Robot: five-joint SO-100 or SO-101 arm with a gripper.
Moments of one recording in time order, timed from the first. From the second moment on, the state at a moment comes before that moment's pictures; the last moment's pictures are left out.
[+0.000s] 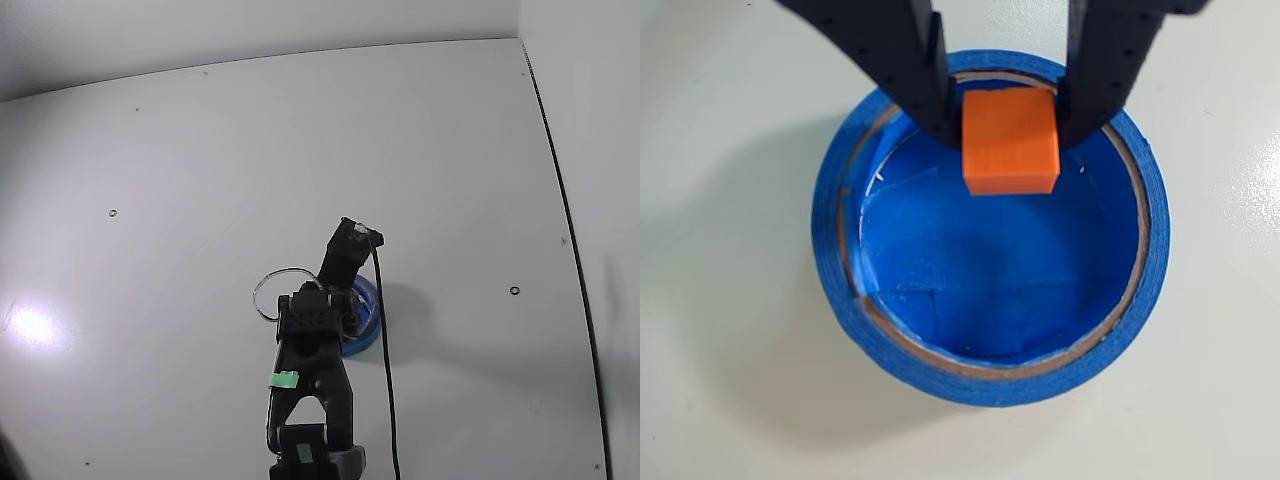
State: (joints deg) arm 0.3 116.1 130.4 47.1 -42.1
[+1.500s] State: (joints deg) arm 12.2 190.3 167.4 47.1 1.8
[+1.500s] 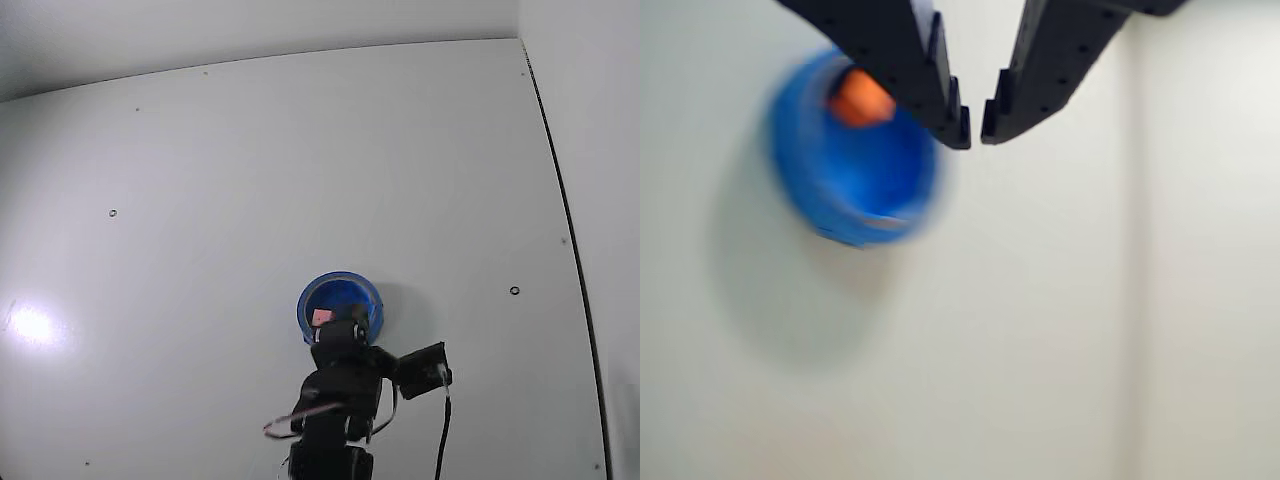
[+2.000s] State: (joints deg) arm 12.8 190.3 180.4 55.2 -6.7
